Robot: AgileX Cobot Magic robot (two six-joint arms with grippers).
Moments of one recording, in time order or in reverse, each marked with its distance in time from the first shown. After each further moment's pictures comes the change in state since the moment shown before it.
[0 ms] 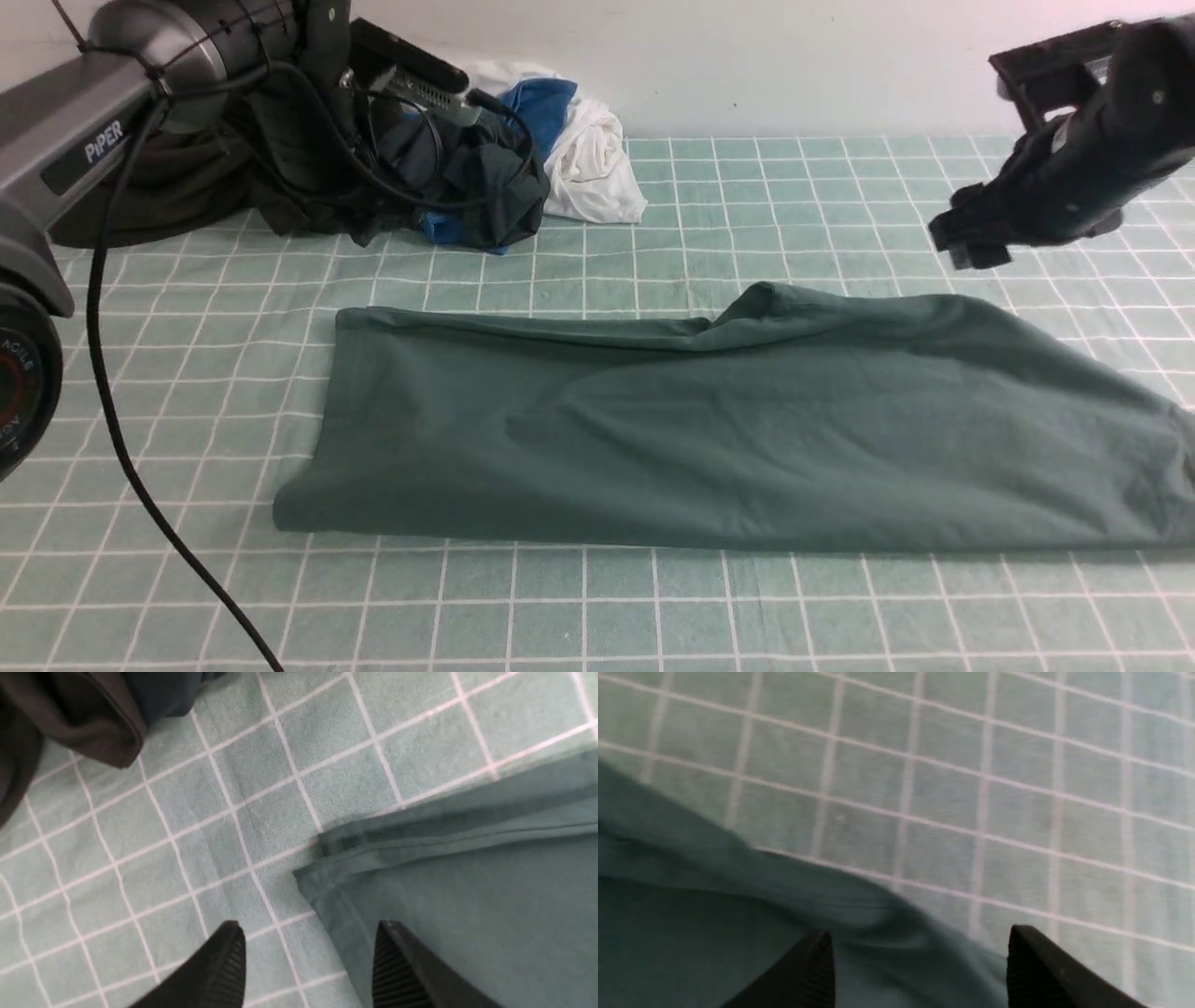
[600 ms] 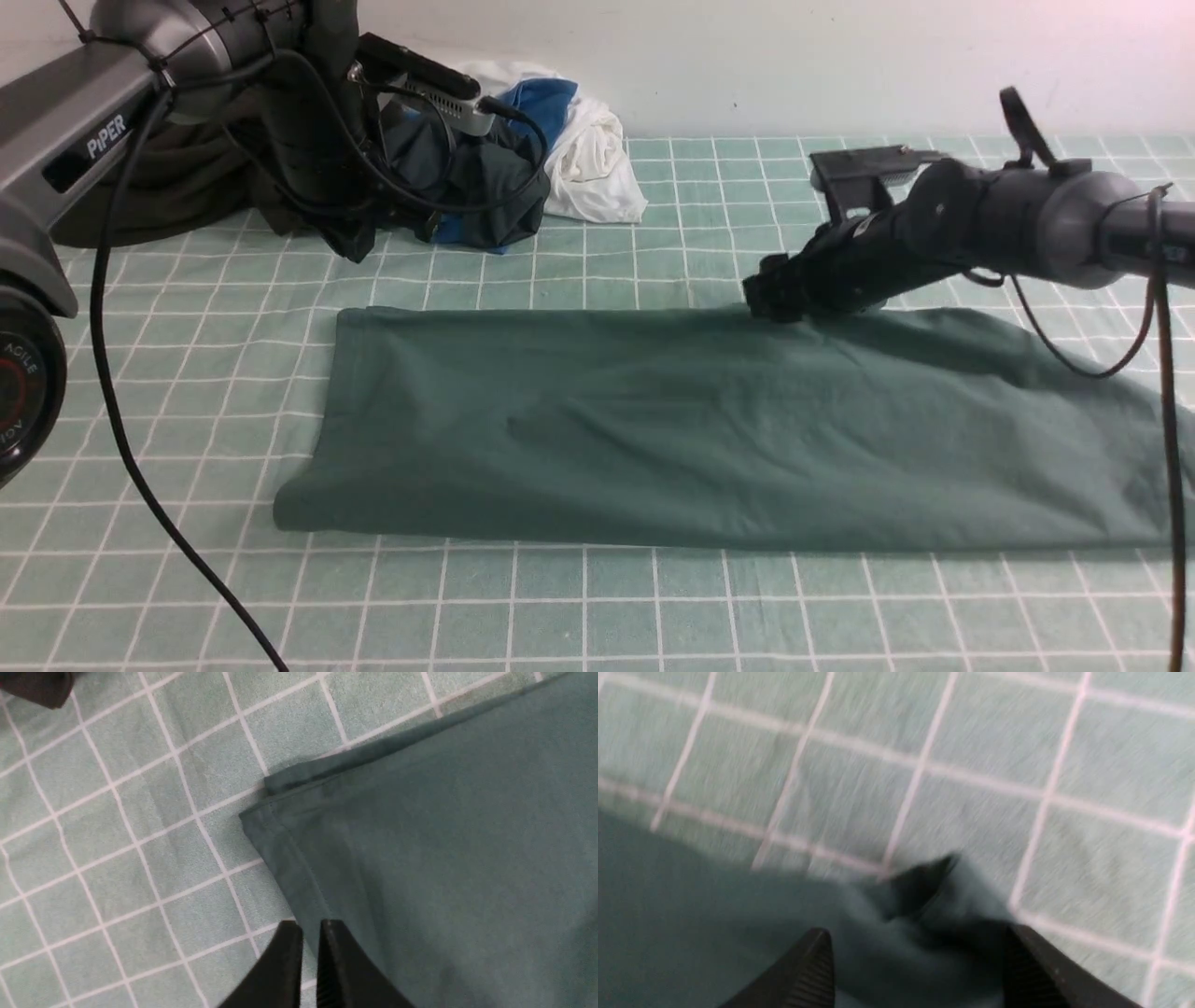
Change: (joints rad) right arm 0.073 0.309 -0.102 0.401 -0.350 -0.192; left arm -0.015 0.000 -0.006 -0.060 0.102 0.006
